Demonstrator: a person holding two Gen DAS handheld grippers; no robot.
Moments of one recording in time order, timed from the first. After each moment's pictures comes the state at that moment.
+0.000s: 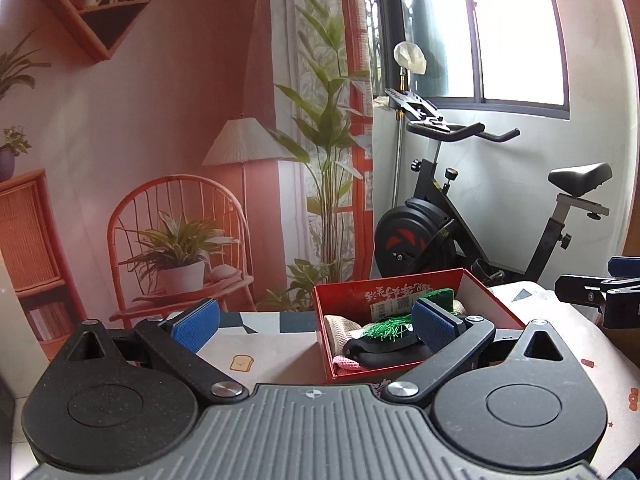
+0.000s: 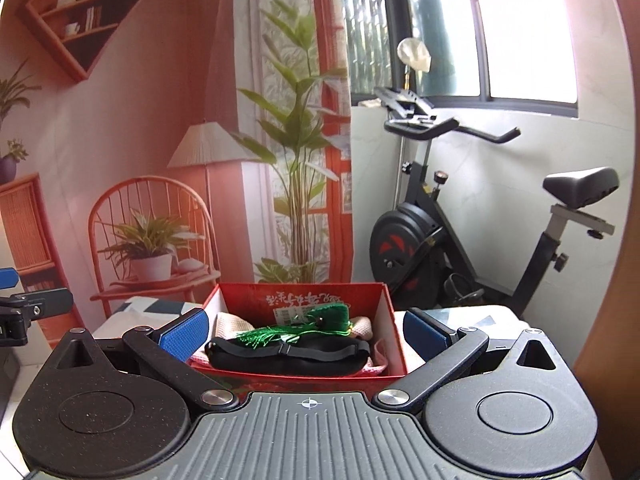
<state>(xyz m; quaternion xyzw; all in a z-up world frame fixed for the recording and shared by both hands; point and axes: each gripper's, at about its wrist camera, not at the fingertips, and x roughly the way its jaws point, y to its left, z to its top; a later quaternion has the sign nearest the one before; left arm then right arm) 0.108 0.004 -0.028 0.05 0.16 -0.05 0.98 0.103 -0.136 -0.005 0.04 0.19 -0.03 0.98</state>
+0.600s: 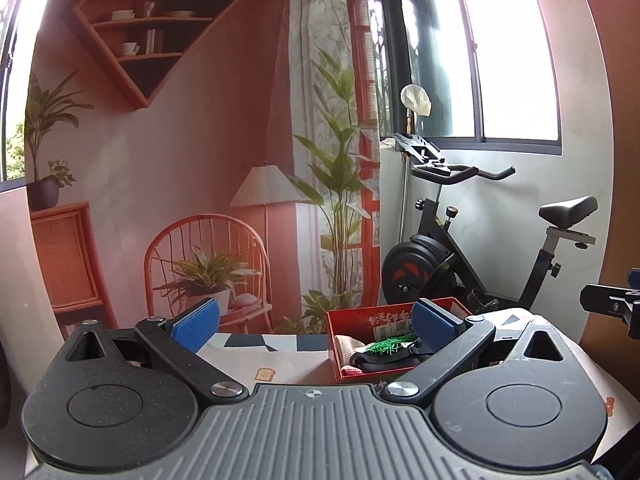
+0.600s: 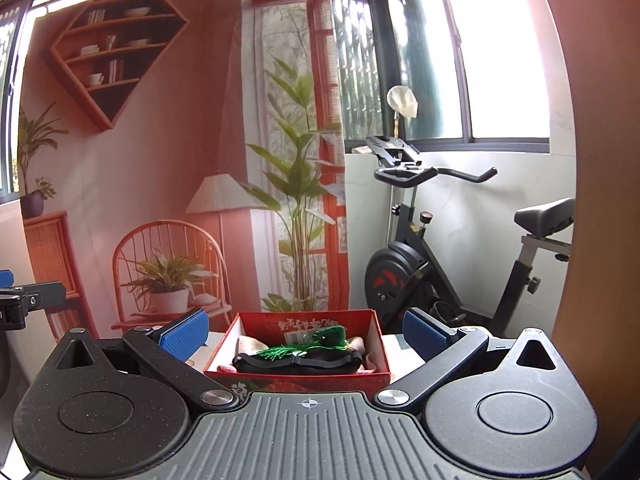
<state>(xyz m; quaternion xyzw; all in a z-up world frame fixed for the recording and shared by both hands) 0.008 0.011 0.017 0.05 0.11 -0.03 0.99 -0.028 -0.121 0.044 0.04 0.13 -0.03 0.99</state>
